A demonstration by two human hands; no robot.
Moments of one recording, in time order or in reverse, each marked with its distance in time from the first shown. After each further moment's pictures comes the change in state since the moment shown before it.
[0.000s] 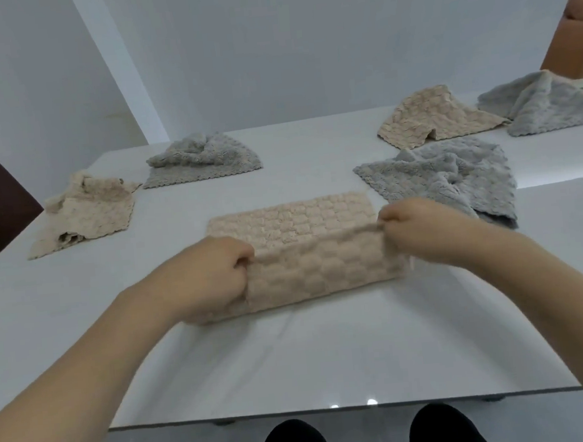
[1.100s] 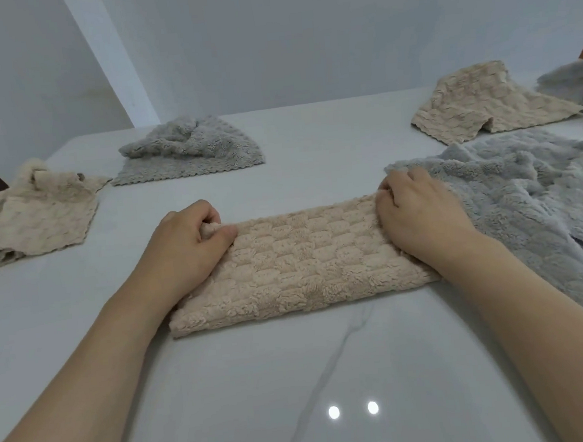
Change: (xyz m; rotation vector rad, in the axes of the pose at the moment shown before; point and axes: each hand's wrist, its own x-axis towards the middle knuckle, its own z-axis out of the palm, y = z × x) left_hand 0.108 -0.083 0.048 -0.444 0.447 -0.183; right_hand 0.134 0.018 0.053 -0.117 0.446 -0.007
